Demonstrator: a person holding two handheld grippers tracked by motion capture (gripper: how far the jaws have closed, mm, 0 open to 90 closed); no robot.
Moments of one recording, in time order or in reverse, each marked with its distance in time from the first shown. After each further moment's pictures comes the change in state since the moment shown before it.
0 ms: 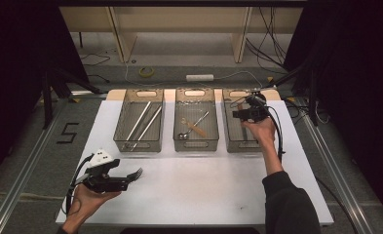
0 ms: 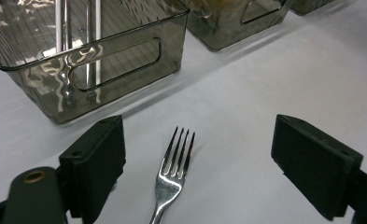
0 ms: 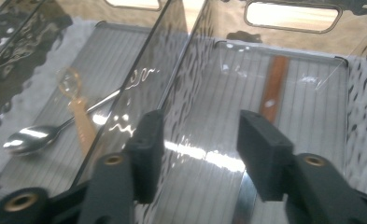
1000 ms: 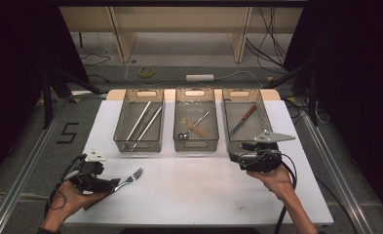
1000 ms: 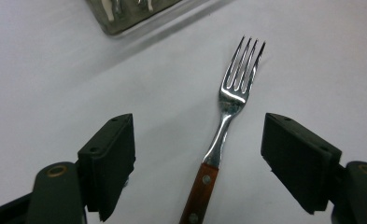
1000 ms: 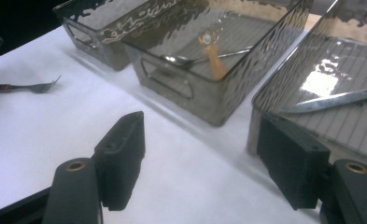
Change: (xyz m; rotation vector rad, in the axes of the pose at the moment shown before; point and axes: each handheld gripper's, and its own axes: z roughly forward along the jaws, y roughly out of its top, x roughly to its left) left arm 0.031 -0.008 -0.010 0.315 0.104 0.011; right arm 0.044 -0.124 -0.087 -0.180 0.276 -0.266
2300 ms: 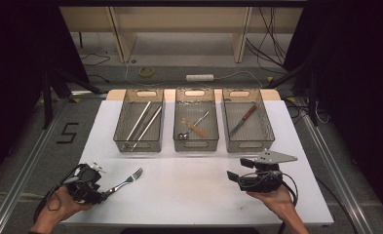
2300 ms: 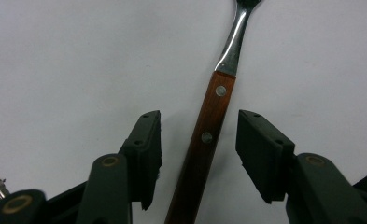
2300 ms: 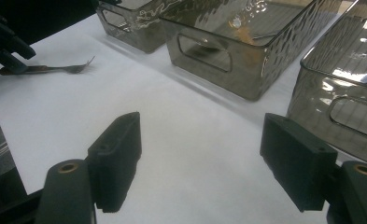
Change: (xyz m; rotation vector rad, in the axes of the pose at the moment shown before) left arm 0.006 -0.021 0.012 0.274 -0.016 0.067; right arm 0.027 -0.035 -0.012 -0.018 0.059 -0.006
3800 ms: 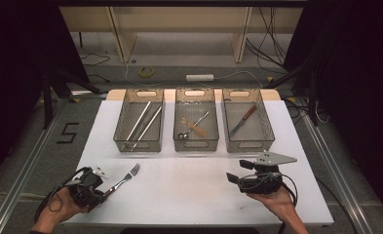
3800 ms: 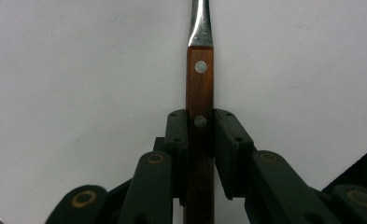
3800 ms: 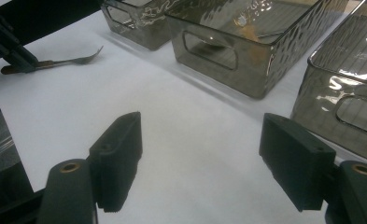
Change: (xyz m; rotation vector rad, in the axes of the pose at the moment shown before) left arm -0.001 -0.005 0.008 0.051 -0.038 0.122; right arm 0.003 -0.001 -0.001 0.007 0.010 -0.012
